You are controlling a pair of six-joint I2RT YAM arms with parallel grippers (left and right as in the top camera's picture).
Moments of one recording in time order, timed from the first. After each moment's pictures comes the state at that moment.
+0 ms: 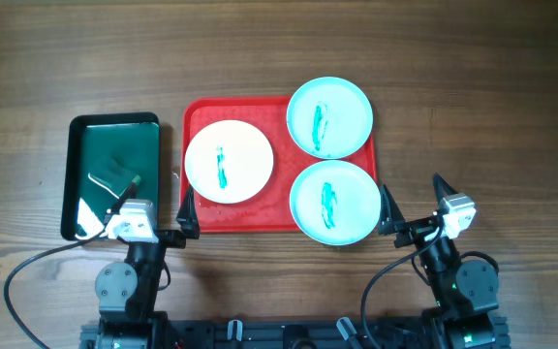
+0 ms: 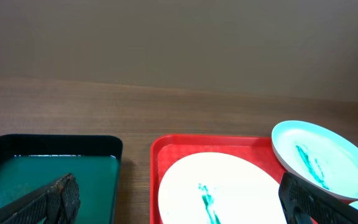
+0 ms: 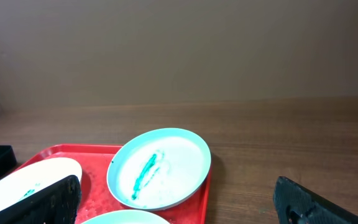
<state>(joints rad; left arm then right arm) -0.05 0.01 0.02 -0.07 0.06 -0.13 0.19 0.02 0.01 0.00 -0.06 0.14</state>
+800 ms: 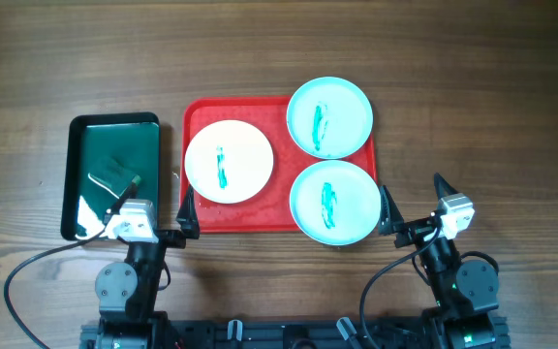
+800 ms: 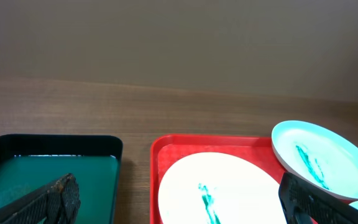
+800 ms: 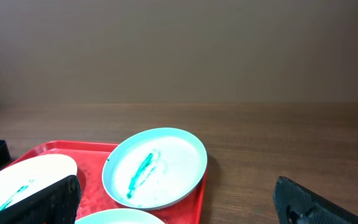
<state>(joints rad) -0.05 0.01 0.02 -0.07 0.06 -0.13 0.19 0.02 0.01 0.00 -0.06 0.11</state>
